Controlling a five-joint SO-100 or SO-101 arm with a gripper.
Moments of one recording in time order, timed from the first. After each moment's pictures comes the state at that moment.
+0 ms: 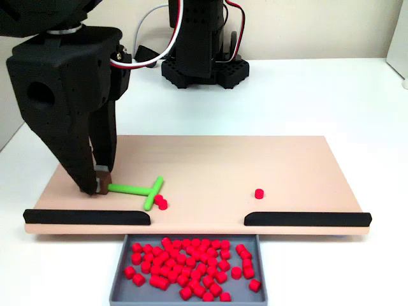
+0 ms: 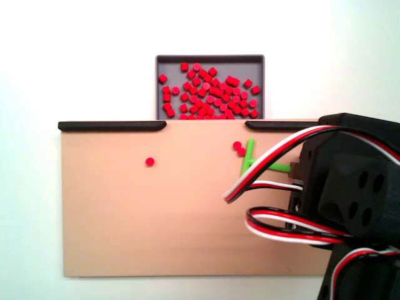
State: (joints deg) arm 17.3 52.7 55.5 87.5 -184.1
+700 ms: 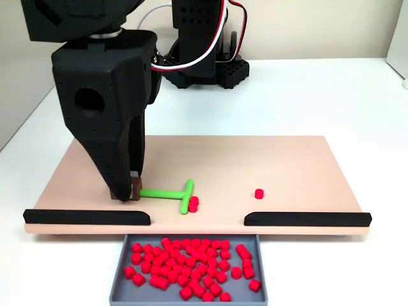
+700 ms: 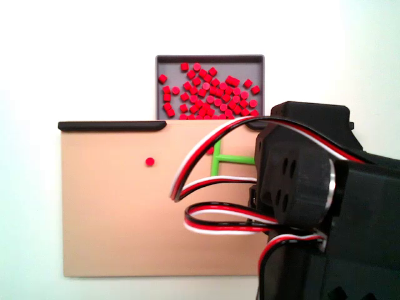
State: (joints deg) arm 12.3 52.3 54.9 87.5 -184.2
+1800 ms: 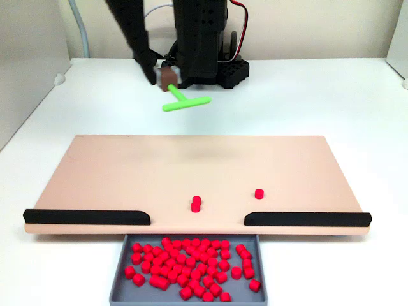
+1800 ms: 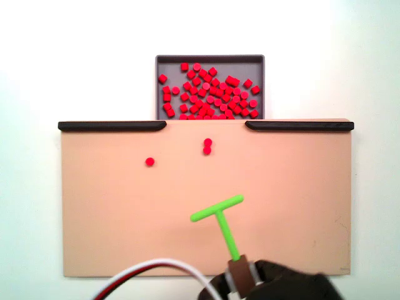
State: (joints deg) arm 8.3 96.2 91.2 91.2 -116.4
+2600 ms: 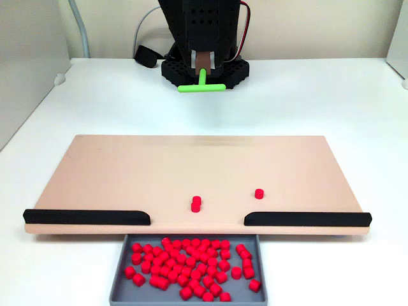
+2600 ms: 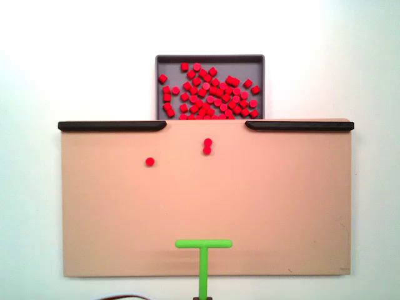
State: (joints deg) arm 1.8 105.6 100.3 93.0 -88.2
